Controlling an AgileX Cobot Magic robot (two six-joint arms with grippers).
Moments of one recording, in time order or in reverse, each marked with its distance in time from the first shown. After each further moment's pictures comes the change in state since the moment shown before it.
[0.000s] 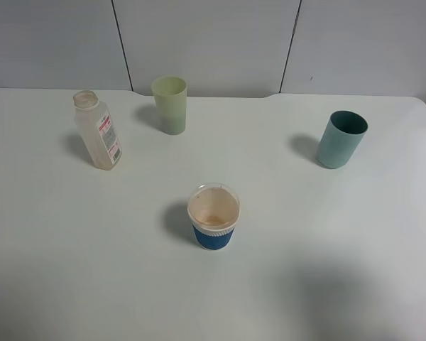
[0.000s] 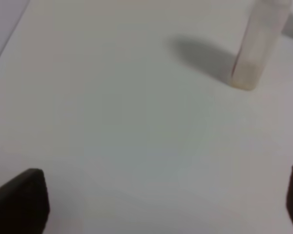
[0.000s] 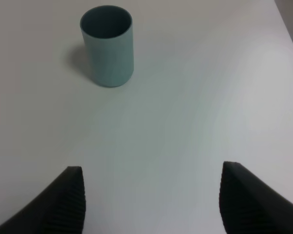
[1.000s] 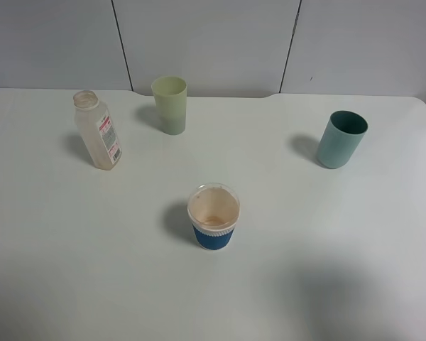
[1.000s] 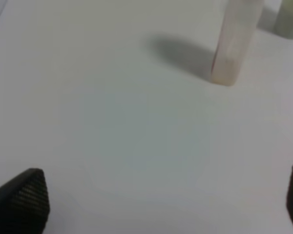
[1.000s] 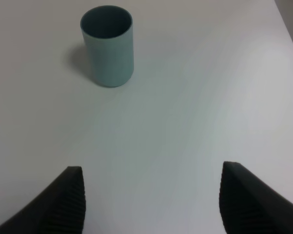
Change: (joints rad) left arm -0.076 0.000 0.000 0.000 0.000 0.000; right arm 0.000 0.000 0.000 0.000 0.000 0.000
